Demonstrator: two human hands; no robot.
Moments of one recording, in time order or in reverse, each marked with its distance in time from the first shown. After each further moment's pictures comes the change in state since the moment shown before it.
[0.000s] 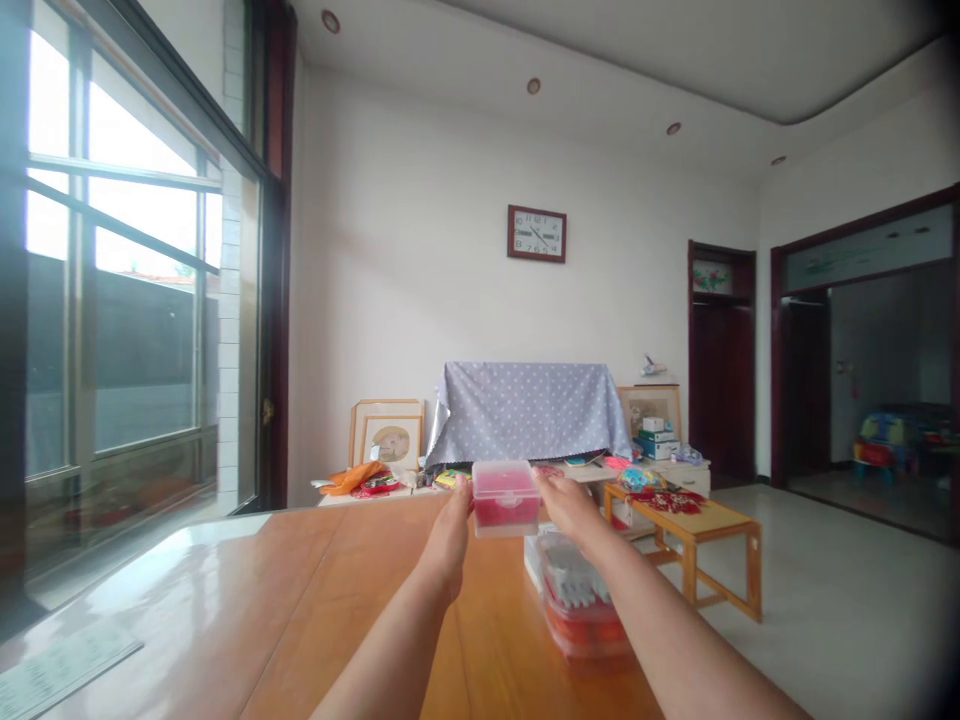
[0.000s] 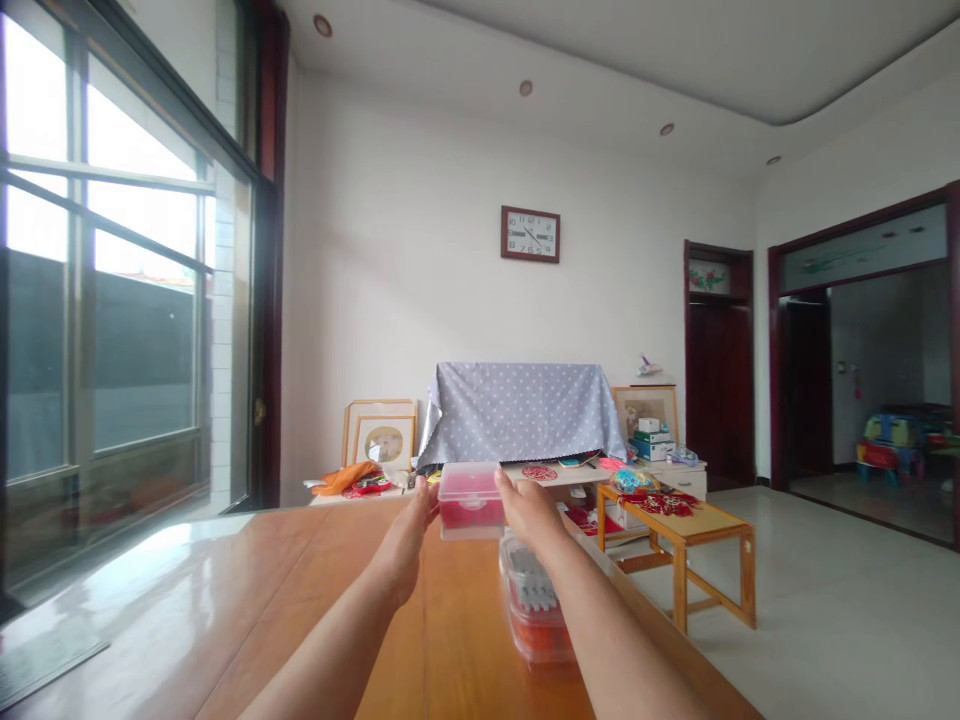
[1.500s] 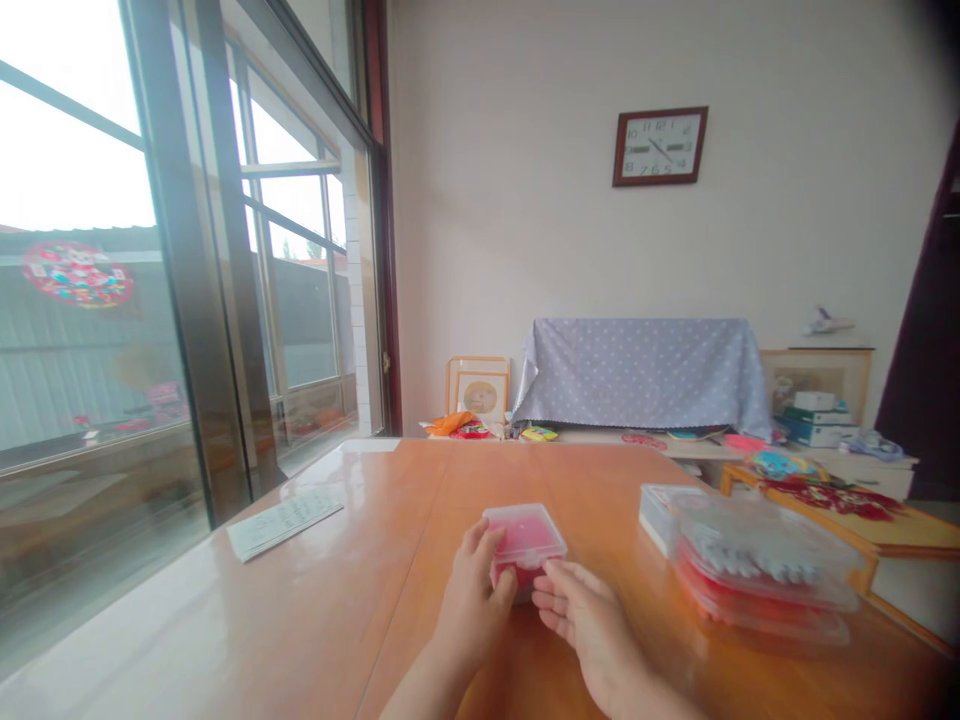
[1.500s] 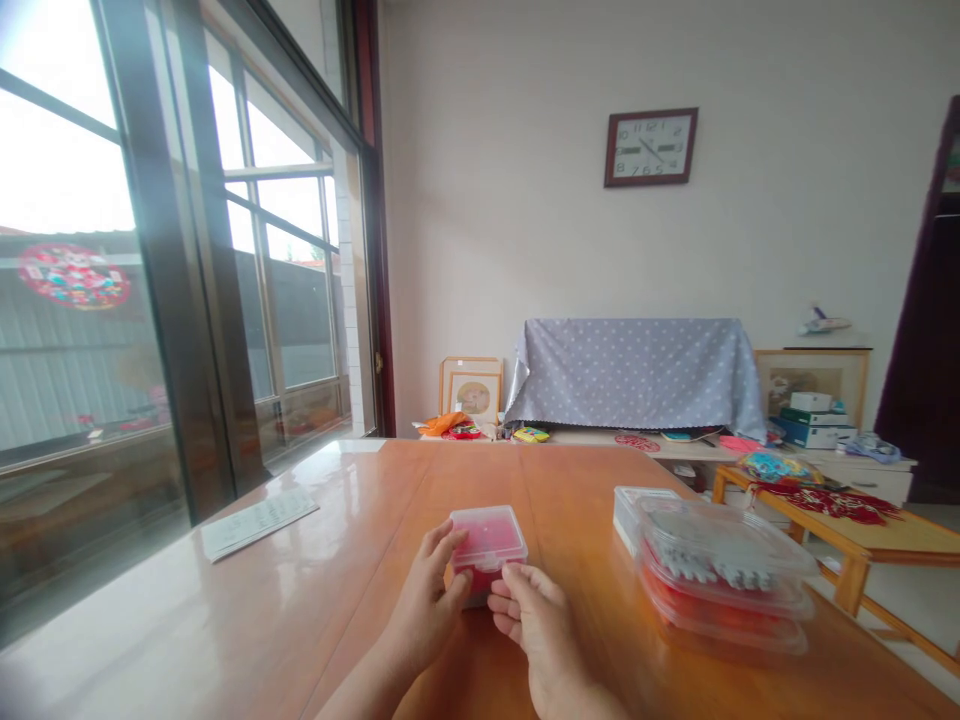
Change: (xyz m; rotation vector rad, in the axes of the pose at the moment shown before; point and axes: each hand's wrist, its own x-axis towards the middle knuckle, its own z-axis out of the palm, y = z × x) left_hand -0.163 -0.074 -0.131 0.709 0.334 0.084; right_hand -0.201 -0.044 0.180 1.037 -0.301 0.688
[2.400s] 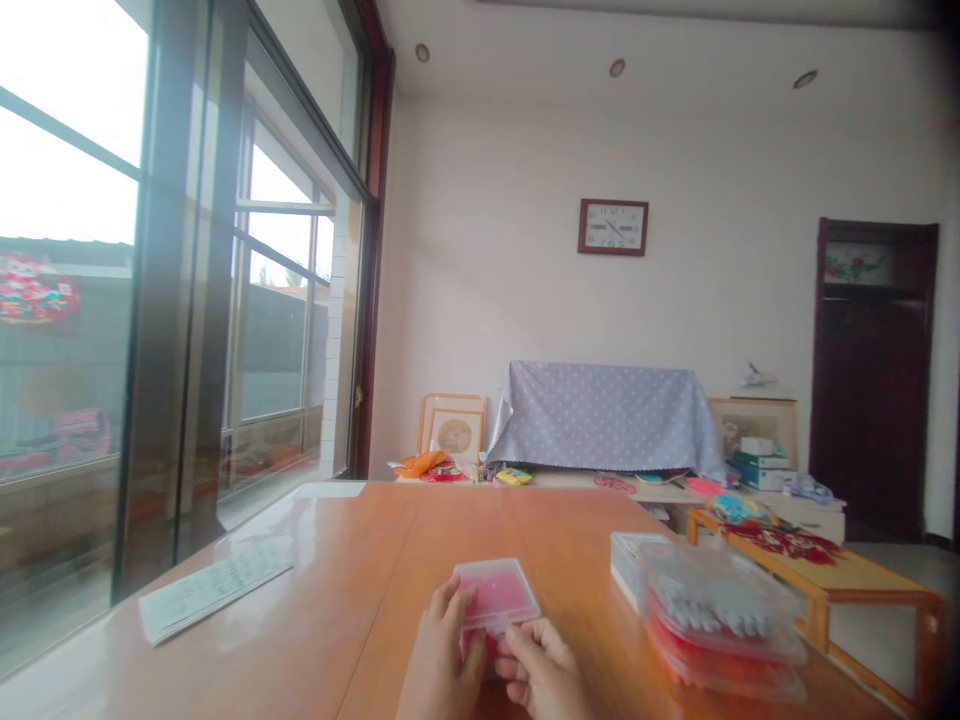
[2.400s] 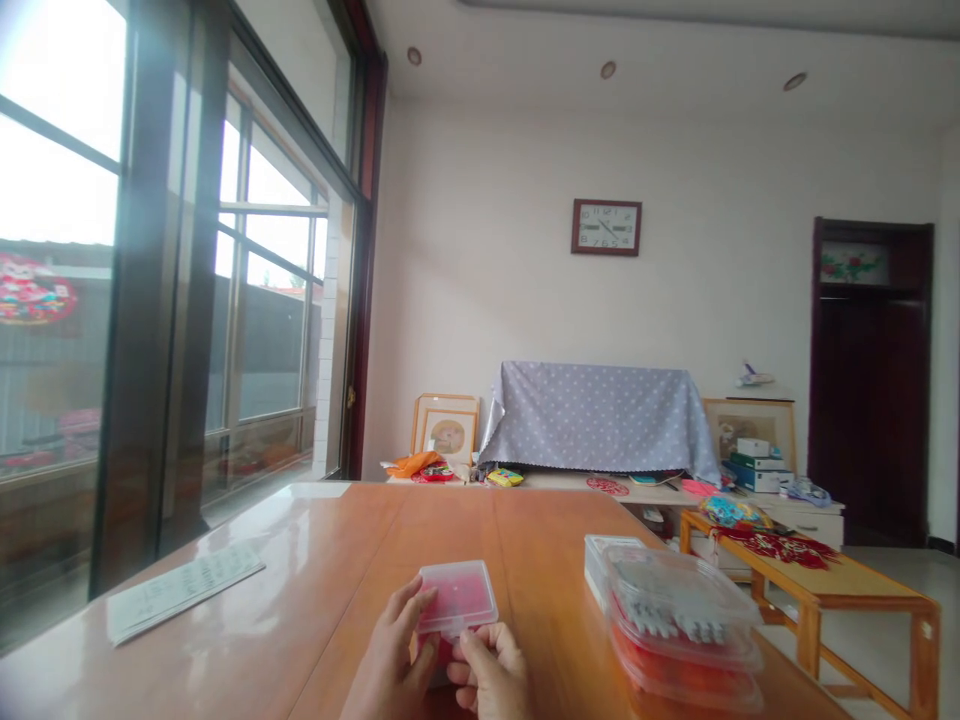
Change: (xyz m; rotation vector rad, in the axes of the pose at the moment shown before) left_hand 0.008 -0.032 0.009 0.101 0.044 0.080; right_hand 0.033 0.029 0.009 -0.020 -0.015 -0.091
